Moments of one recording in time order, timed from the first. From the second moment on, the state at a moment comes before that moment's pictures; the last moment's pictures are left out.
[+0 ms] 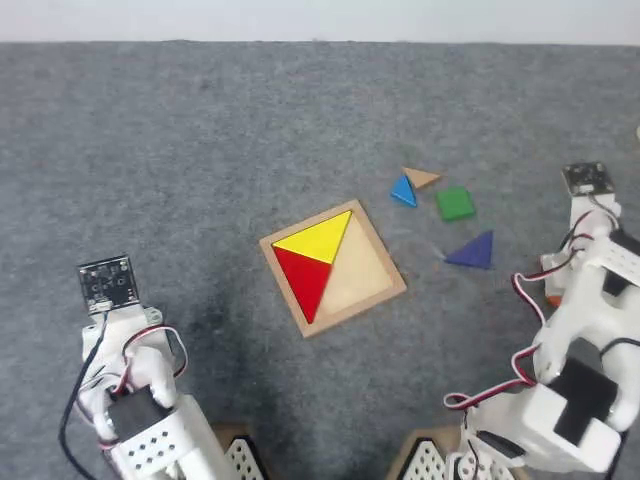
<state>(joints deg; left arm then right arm) -37.0 -102.8 96.9 63.4 -8.5 29.6 -2.7 33.8 50.7 36.2</state>
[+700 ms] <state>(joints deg) -37.0 -102.8 96.9 63.4 -8.5 28.7 0.2 42.5 40.4 37.5</state>
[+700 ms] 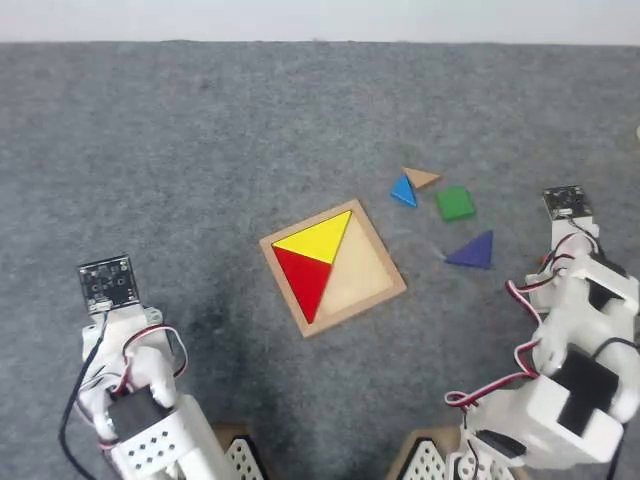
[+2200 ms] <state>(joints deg) -37.0 -102.8 96.9 63.4 -8.5 22.9 -18.4 46.6 48.5 37.4</state>
